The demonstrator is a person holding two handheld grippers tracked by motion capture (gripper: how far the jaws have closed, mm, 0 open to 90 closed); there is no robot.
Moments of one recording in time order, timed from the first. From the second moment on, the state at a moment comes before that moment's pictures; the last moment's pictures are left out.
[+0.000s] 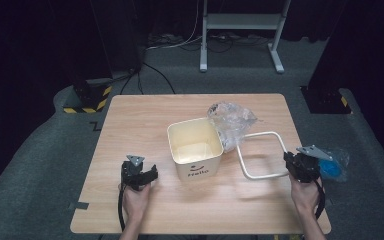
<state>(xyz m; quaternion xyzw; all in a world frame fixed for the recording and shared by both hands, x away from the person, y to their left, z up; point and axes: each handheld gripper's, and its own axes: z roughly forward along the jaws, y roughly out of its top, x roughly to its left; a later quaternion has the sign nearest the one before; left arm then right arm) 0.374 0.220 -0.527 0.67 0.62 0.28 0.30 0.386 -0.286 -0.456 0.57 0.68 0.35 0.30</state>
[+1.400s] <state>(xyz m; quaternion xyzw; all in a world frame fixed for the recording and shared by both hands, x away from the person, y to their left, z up) 0.374 0.220 -0.527 0.67 0.62 0.28 0.30 0.389 -0.270 -0.415 0.54 0.68 0.38 0.31</state>
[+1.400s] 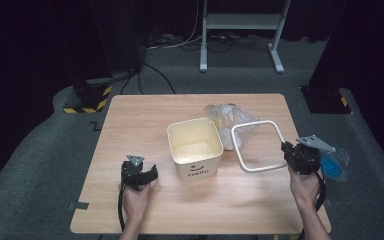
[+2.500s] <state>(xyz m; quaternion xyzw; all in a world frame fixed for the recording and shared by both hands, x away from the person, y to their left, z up) 0.373 0.220 -0.527 0.67 0.63 0.28 0.30 0.404 -0.217 -0.390 0.51 0.72 0.38 0.28</state>
